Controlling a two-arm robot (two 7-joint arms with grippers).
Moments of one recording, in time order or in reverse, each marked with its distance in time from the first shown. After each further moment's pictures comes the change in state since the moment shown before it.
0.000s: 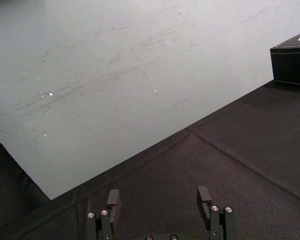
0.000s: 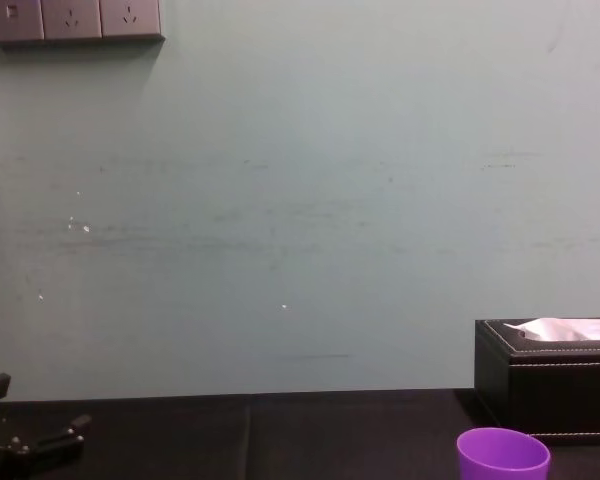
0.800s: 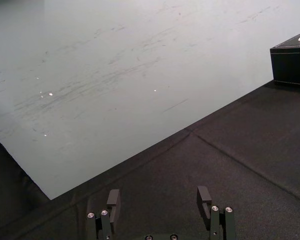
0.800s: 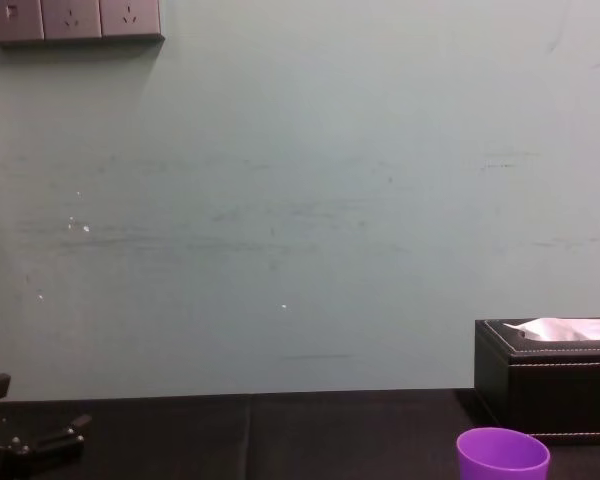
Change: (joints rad) left arm 0.000 0.000 0.000 0.000 0.000 0.000 0.000; right arm 0.051 -0.058 -0.033 0.040 -0.035 0.002 -0.021
